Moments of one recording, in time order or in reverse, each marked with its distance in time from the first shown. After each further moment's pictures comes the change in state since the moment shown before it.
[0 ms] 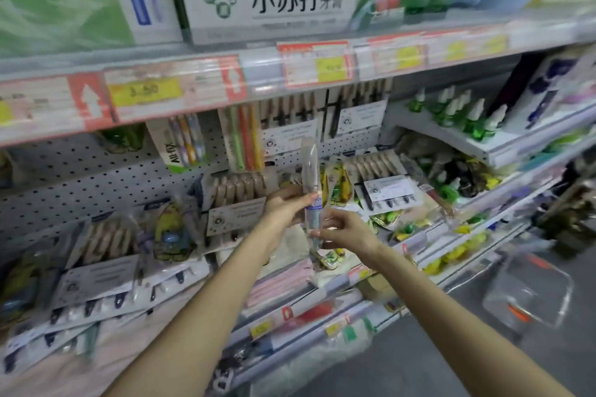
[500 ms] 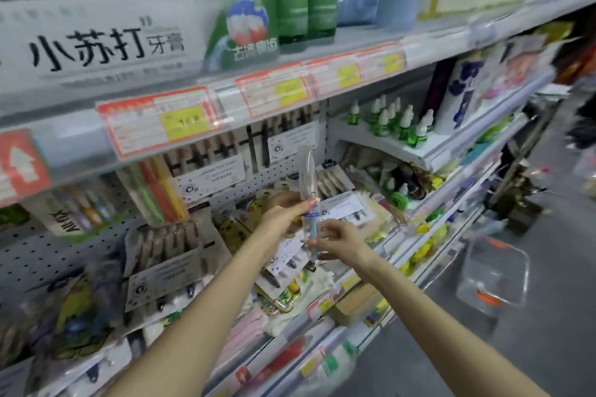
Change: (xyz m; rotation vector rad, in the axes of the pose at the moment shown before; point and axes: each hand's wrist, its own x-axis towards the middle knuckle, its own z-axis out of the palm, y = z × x) left_hand 0.067 0.014 0.109 0.154 -0.147 0.000; right_hand 0.005 0.009 -0.101 0.037 0.216 -0.018
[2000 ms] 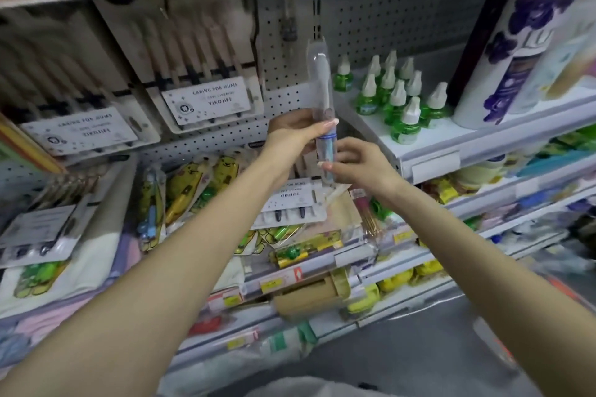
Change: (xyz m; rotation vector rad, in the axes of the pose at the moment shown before) left_hand 0.141 0.049 0.220 -0.034 0.314 0.185; right_hand 0.156 0.004 -0.258 -0.096 -0.247 -0.213
